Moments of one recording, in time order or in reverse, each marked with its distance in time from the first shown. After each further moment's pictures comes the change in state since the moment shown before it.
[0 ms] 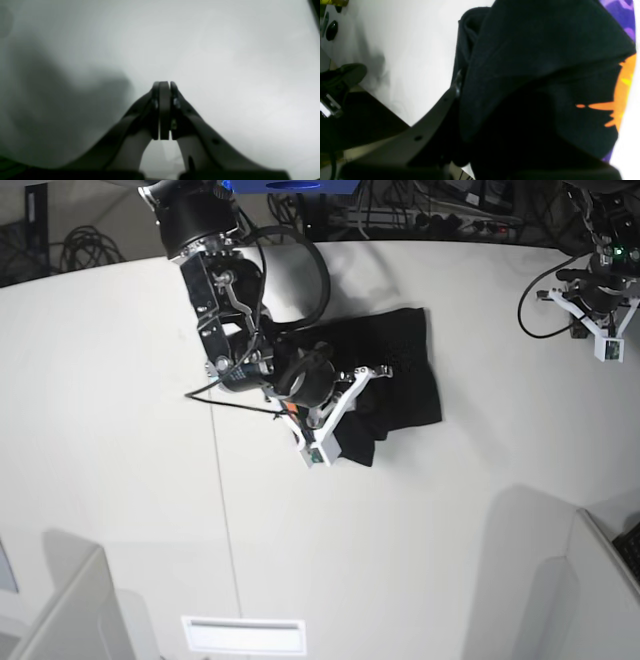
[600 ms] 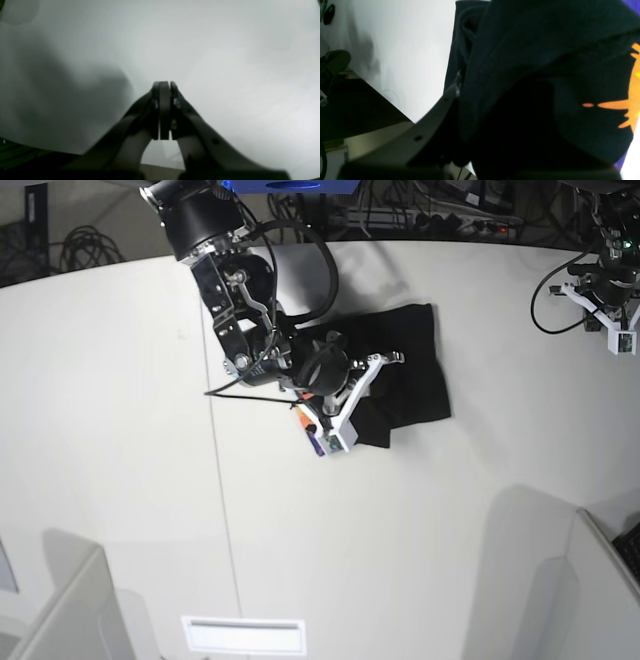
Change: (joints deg) left arm 1.2 0.0 -3.5 -0.2 0.1 -0.7 0.0; right arm 0.0 -0.2 -3.1 -4.2 0.3 0.0 0.9
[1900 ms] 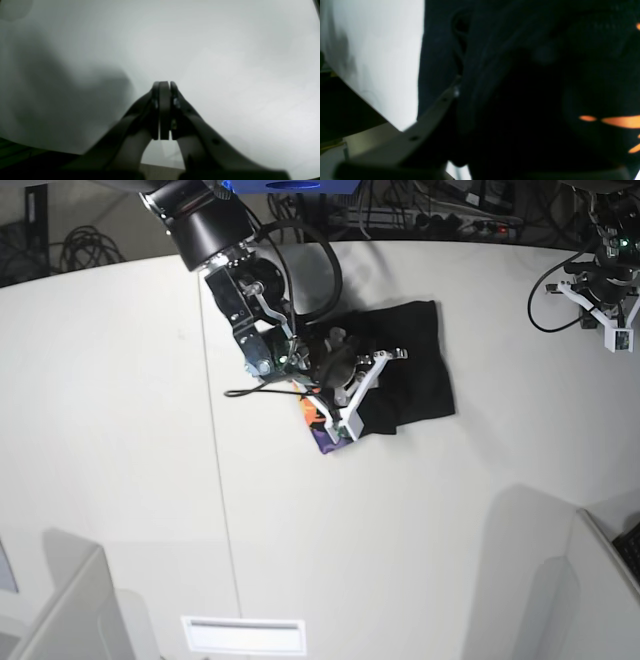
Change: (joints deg) left arm 0.0 1.0 0.2 -0.1 0.0 0.0 0.0; right arm 1.9 -0.3 -2.5 -11.2 0.1 0.1 5.8
